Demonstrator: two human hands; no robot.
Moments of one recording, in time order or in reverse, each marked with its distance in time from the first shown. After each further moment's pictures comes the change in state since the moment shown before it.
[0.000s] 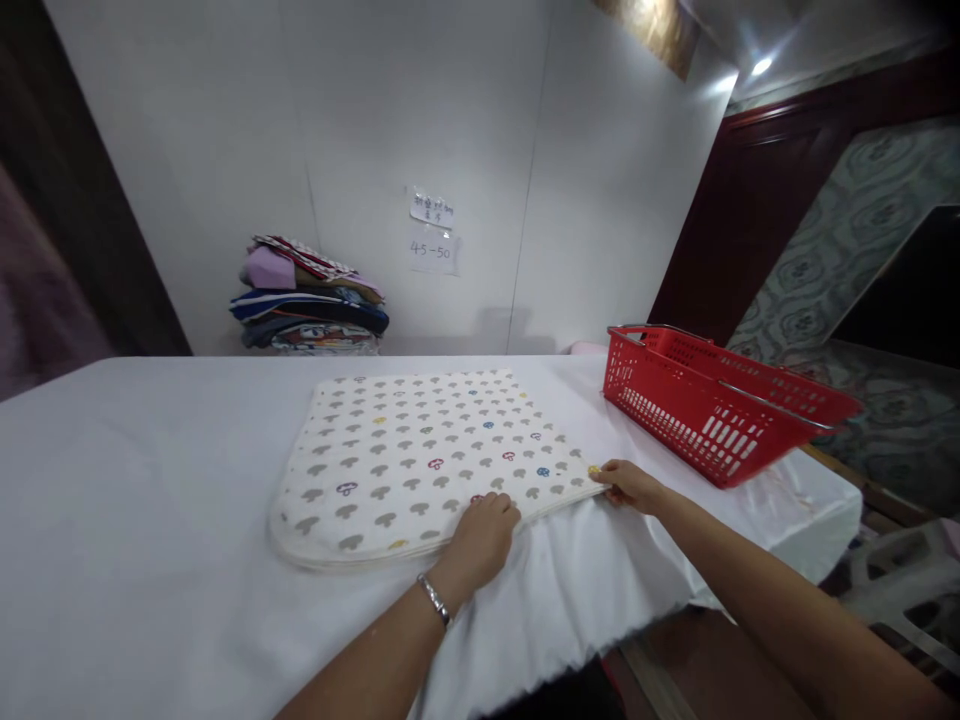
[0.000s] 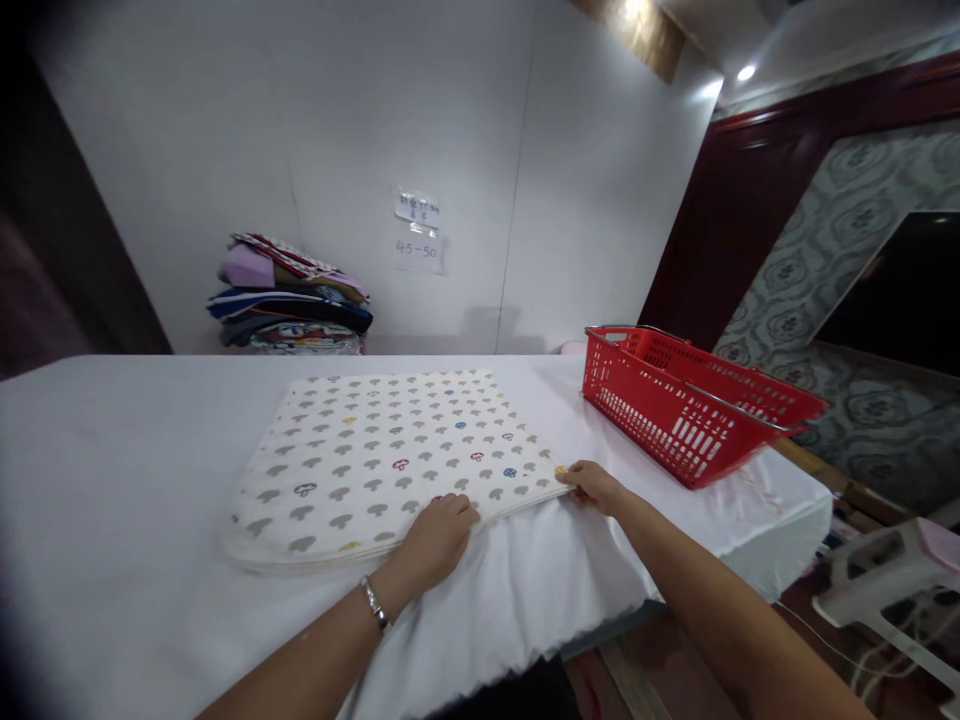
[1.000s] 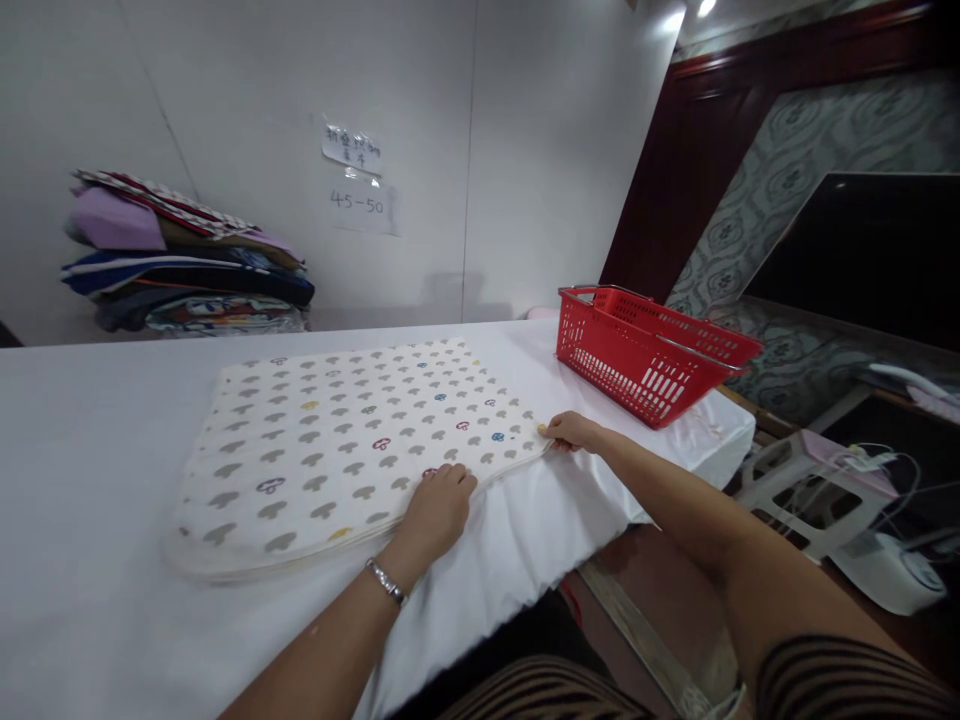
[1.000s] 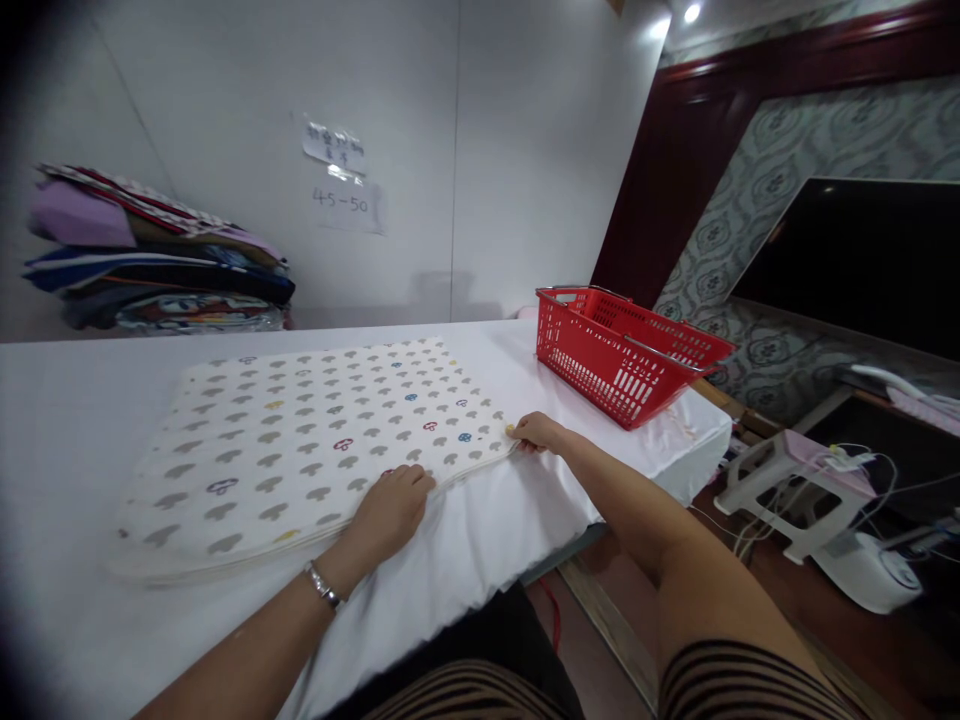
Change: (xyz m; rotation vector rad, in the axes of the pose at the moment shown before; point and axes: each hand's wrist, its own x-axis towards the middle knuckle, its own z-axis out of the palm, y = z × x) left_hand 0.005 0.003 -0.005 0.081 -0.013 0.017; right_hand -0.005 -0.028 -0.001 -0.388 -0.027 0.043
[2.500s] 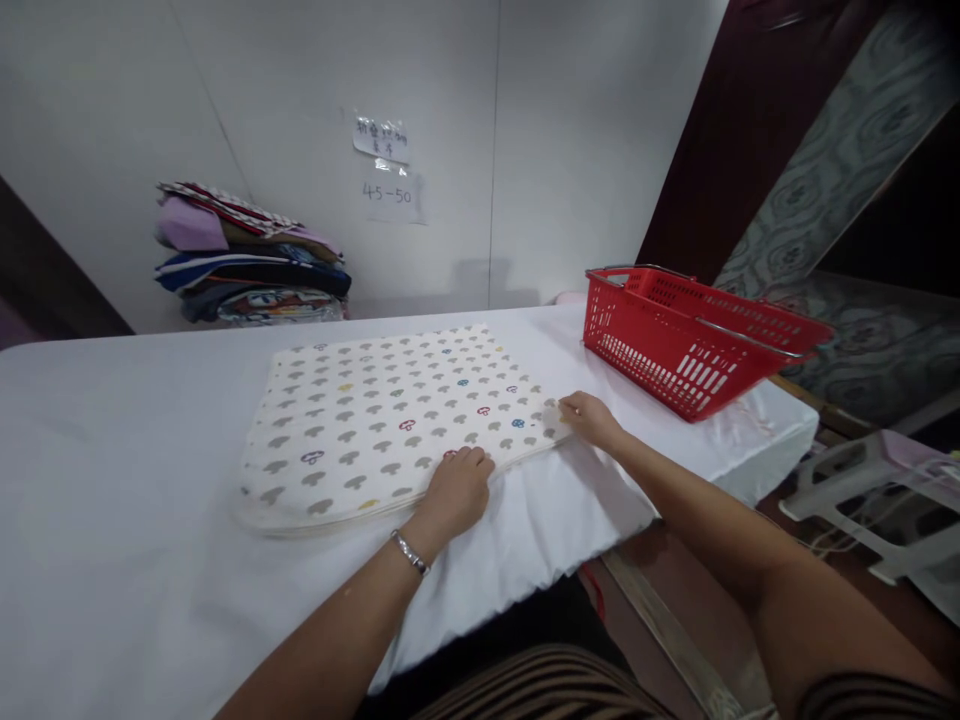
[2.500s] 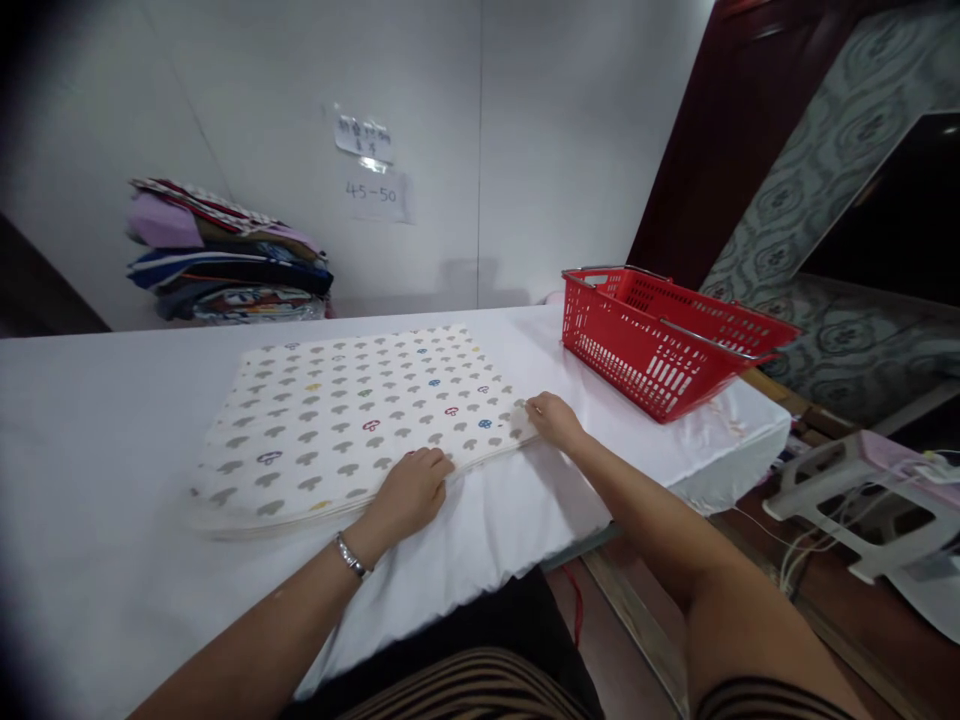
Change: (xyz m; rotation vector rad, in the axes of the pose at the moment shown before) left_hand 0.000 0.004 -0.003 0.035 -0.013 -0.015; right_hand -0.002 0.003 0.012 -0.338 0.308 -0.498
